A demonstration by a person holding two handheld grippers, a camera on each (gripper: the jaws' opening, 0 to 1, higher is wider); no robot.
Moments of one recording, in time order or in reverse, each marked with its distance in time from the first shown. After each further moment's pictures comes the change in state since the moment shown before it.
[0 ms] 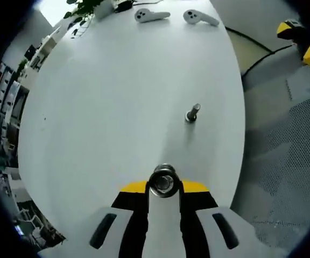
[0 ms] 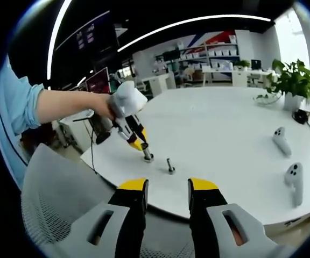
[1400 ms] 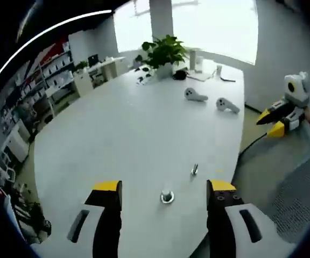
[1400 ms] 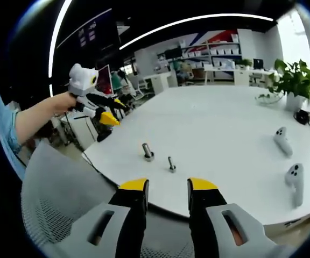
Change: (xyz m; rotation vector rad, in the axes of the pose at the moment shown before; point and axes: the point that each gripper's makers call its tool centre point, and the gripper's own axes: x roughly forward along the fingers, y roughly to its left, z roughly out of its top) left arm -0.165 -0.013 -0.006 -0.391 -0.762 0.287; right arm 0.000 0.001 -0.002 -0.003 0.014 0.004
